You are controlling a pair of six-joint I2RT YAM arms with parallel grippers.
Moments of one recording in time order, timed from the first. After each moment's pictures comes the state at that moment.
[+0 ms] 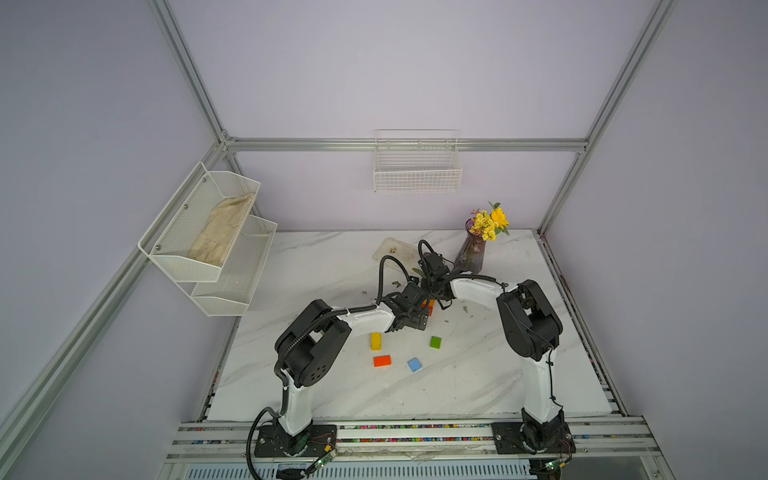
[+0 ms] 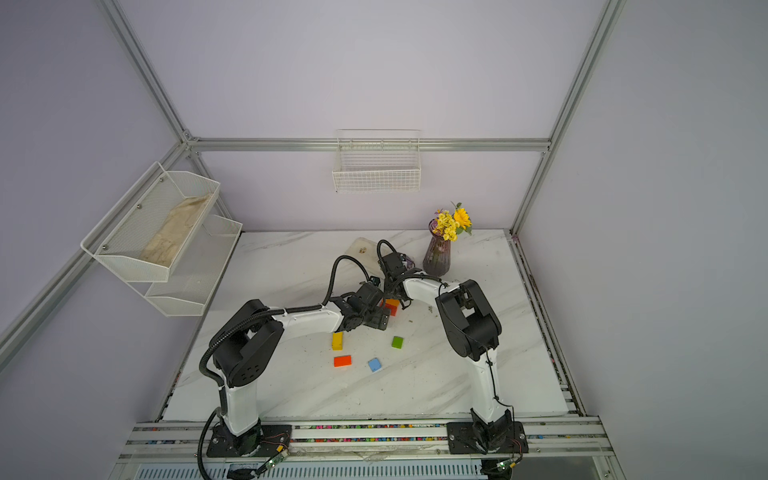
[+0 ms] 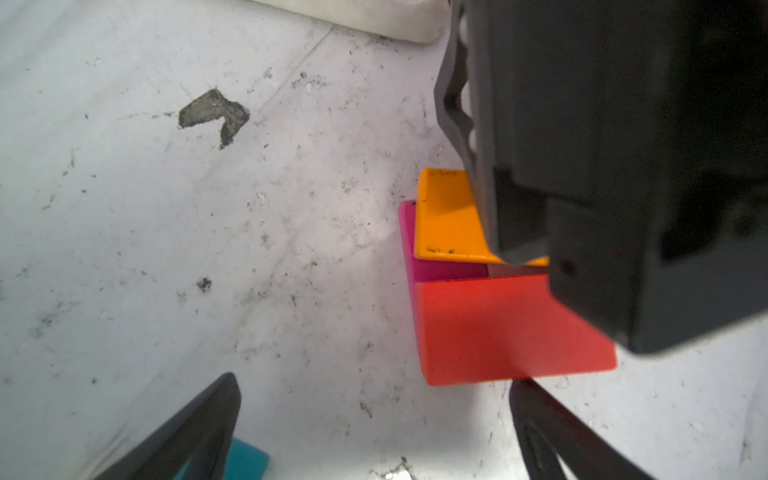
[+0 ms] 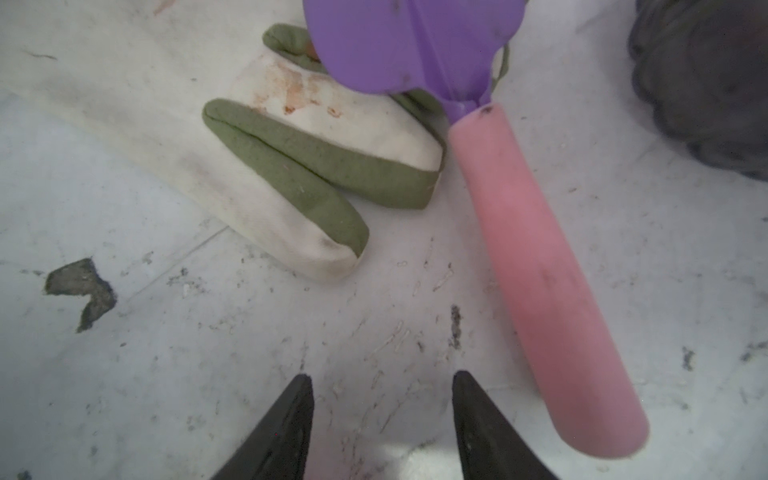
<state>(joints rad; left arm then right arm) -0.78 1.94 1.22 -0.25 -0.28 -0.38 0.56 2.09 1.44 -0.41 0.25 0.55</state>
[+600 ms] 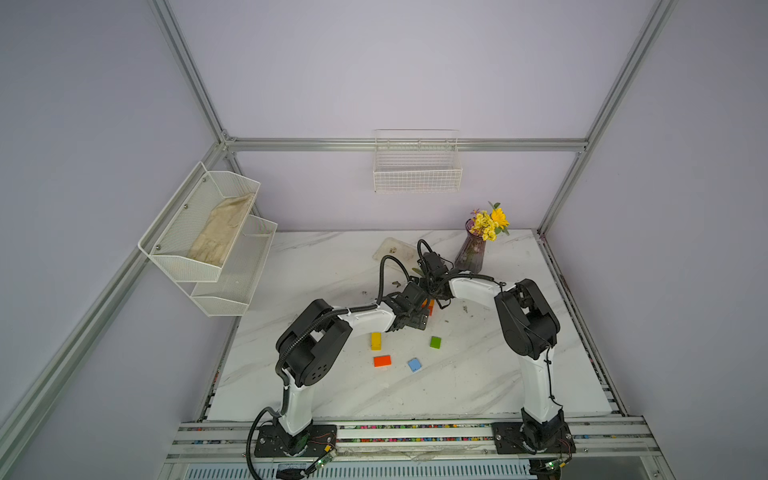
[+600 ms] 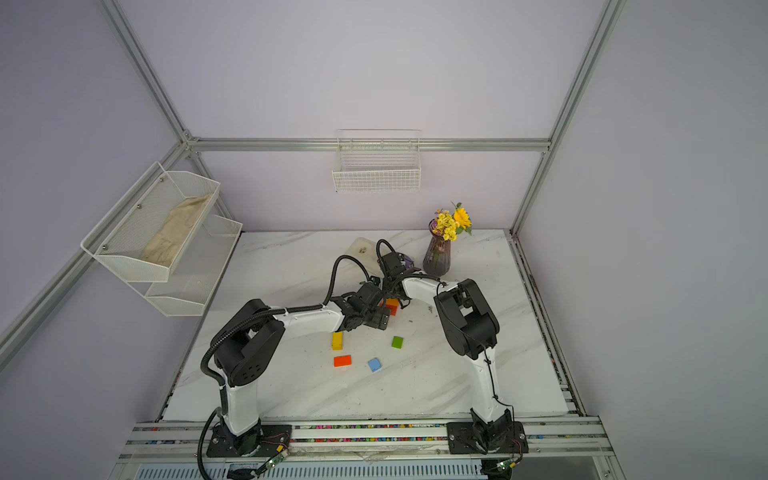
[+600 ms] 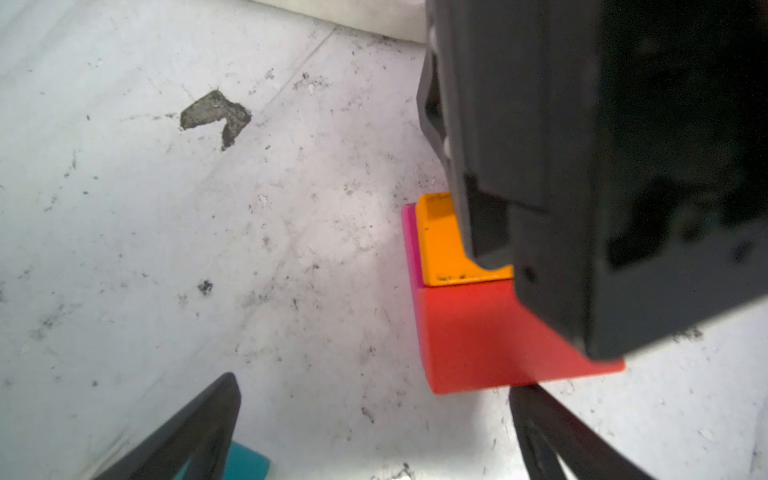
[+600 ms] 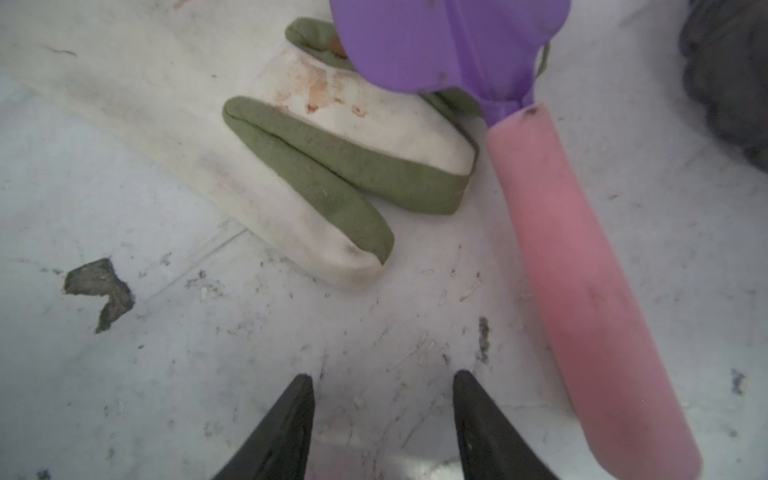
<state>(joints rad) -0.78 1.95 1.22 -0.26 -0.29 -0.39 0.56 2.11 1.46 -0.40 0.21 0.55</state>
